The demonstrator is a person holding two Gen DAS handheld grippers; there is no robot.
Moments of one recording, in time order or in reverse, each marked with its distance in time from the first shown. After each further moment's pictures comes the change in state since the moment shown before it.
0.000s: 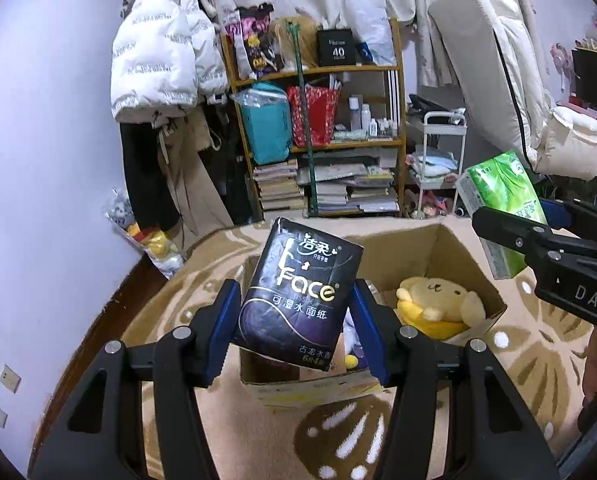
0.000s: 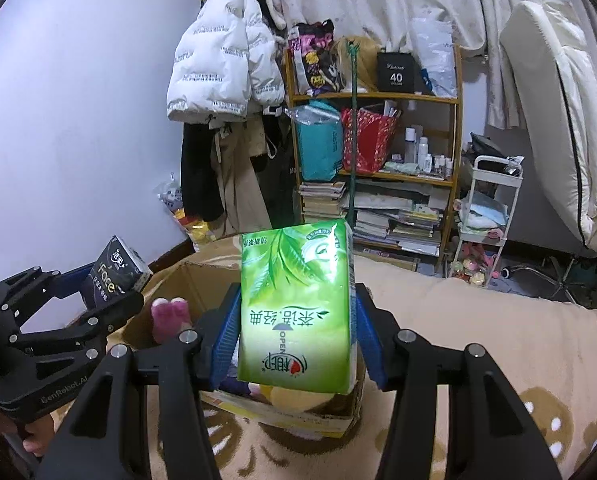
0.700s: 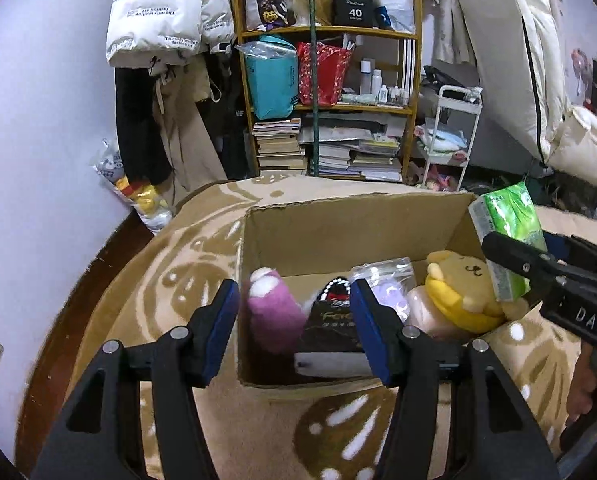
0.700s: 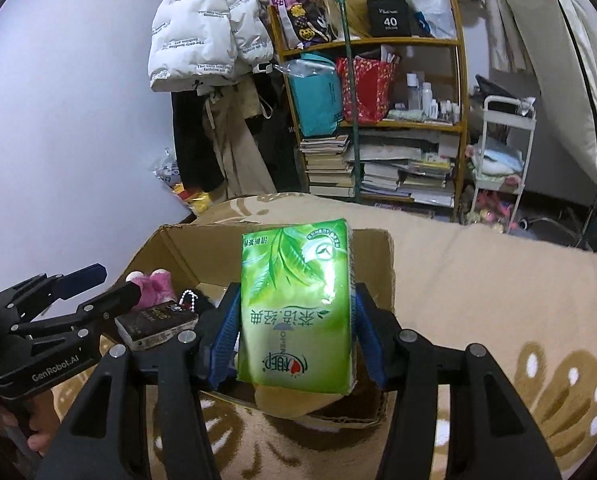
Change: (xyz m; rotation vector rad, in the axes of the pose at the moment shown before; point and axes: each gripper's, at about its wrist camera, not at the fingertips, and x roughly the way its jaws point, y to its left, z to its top) left arm 0.049 0.019 -0.016 -0.064 0.130 -0.024; right arm 0.053 -0.017 -0.033 0.106 0.129 0.049
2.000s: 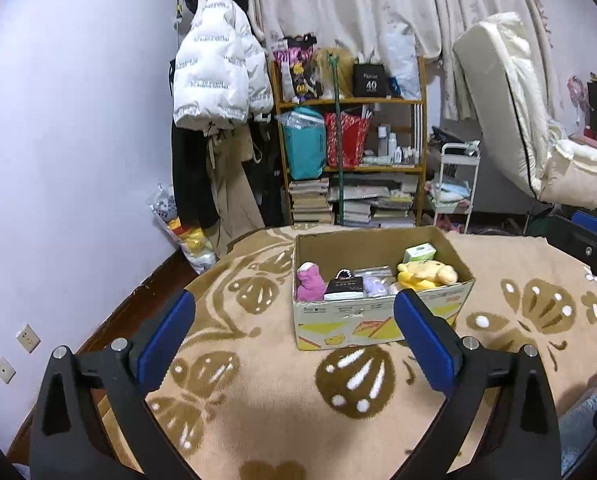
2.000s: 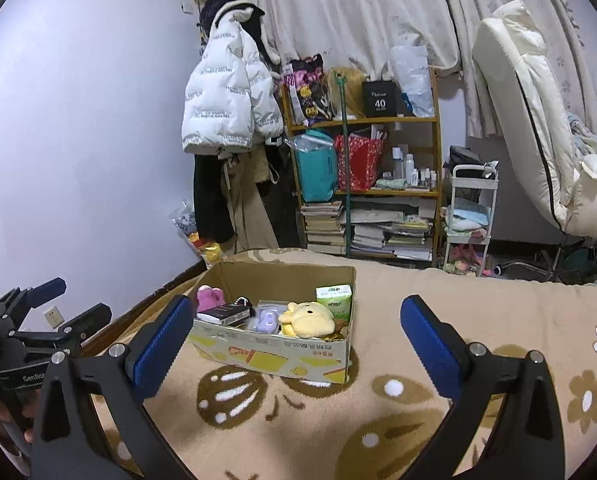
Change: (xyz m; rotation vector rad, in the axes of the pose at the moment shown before) left arm -0.181 -0.003 -0.058 -0.038 -0.242 0.106; right arm -0.183 0.025 -0.032 -0.054 -0.245 -0.024
